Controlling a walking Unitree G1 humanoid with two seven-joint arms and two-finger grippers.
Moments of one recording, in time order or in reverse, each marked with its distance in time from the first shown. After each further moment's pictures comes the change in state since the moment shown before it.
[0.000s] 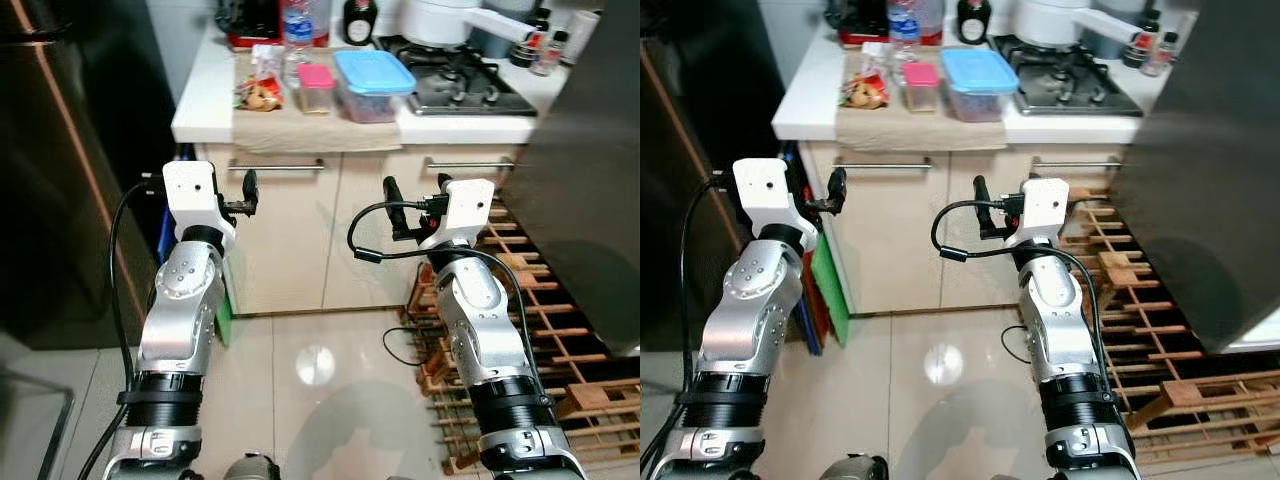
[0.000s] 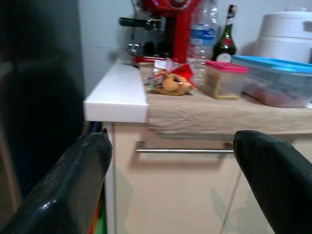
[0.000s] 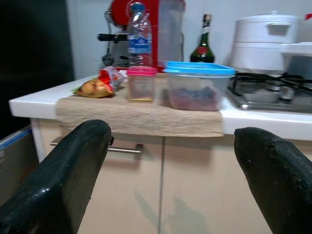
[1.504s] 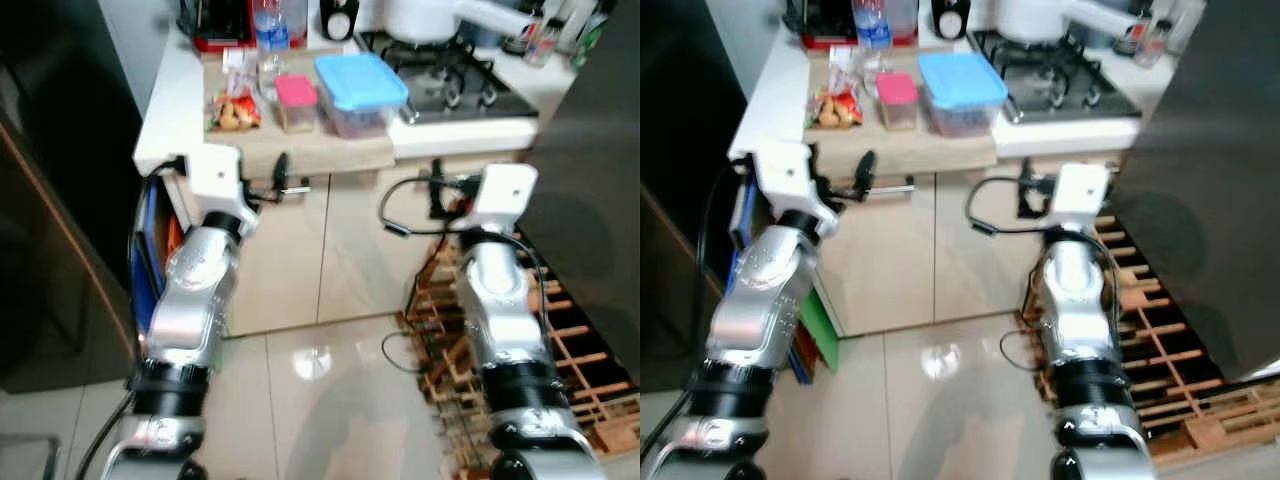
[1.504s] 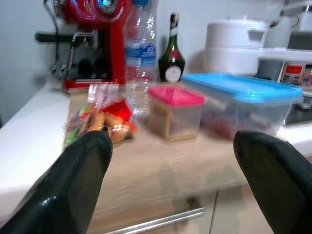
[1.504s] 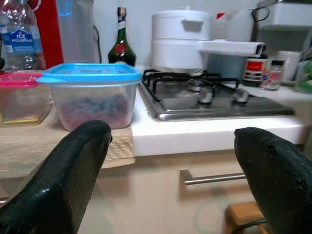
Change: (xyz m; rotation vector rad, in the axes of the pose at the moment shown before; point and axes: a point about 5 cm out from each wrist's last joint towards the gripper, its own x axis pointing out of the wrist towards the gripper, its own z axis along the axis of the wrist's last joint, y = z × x) left arm 0.006 -0.007 0.016 -0.004 -0.090 -0.123; right arm 0.010 -0.012 0.006 -0.080 -0.032 -0.174
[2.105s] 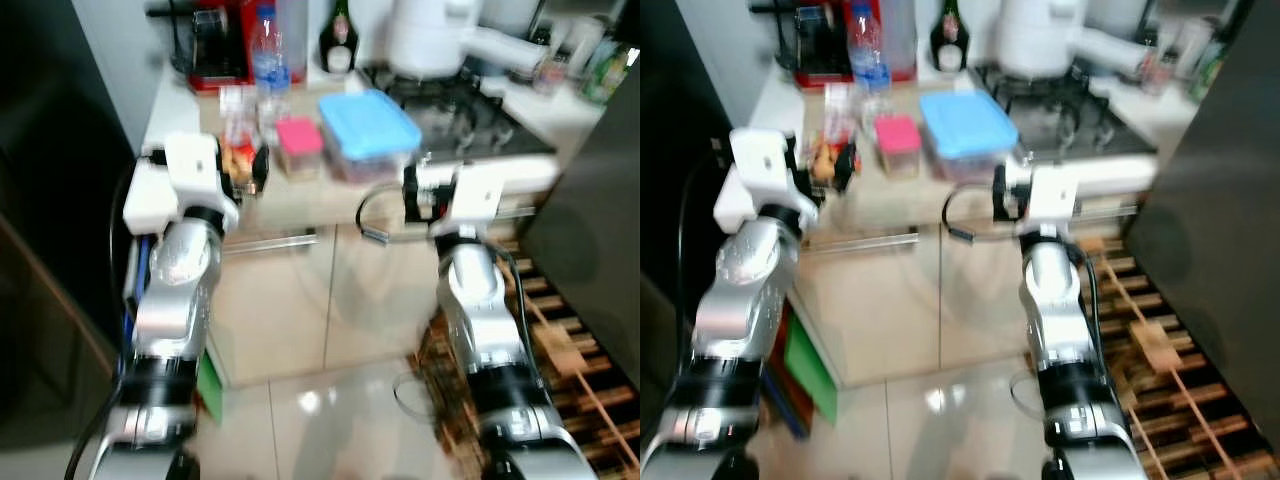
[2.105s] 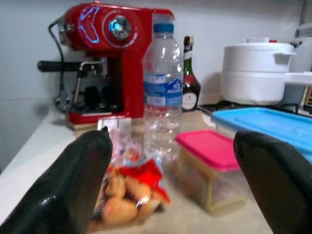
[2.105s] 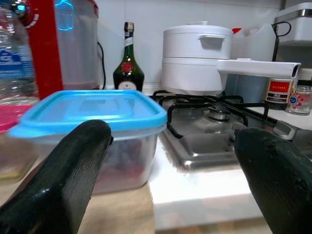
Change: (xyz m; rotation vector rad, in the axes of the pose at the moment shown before) left arm 0.005 0.000 0.007 0.003 -0.019 -0.015; right arm 0.001 -0.001 0.000 0.001 -0.011 -0.014
